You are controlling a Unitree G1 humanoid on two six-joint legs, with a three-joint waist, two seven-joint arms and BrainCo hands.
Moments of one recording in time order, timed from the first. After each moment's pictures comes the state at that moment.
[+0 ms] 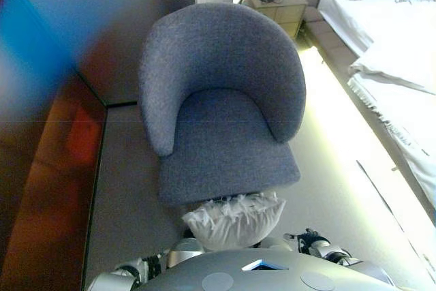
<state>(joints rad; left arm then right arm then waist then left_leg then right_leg) 0.02 0.21 -0.13 1.36 -0.39 0.32 0.12 -0.03 -0.22 0.22 1.30 0.06 0.14 -0.20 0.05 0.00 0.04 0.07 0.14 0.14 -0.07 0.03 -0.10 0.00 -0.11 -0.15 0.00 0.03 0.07</state>
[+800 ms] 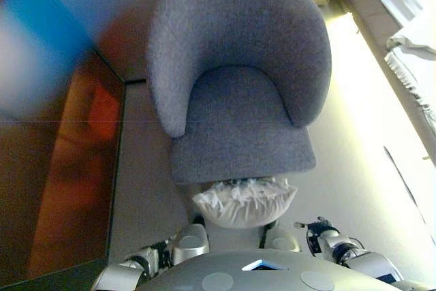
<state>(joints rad) -0.12 0.21 -0.20 1.33 -0.37 0.24 0.14 -0.11 -0.27 0.25 1.31 0.11 0.11 -0.26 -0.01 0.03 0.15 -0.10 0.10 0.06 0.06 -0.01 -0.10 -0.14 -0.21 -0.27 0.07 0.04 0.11</state>
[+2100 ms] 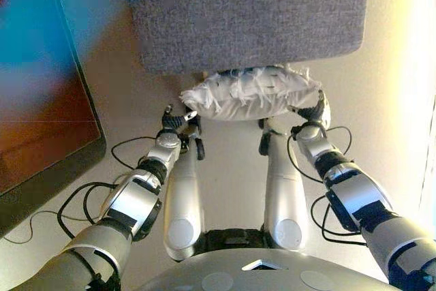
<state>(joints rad) -0.65 0.23 -0.45 1.17 -0.41 -0.05 0.39 -0.71 -0.29 0.37 1.18 0.15 0.01 -0.69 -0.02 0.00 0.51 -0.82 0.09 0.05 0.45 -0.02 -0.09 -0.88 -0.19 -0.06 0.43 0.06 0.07</state>
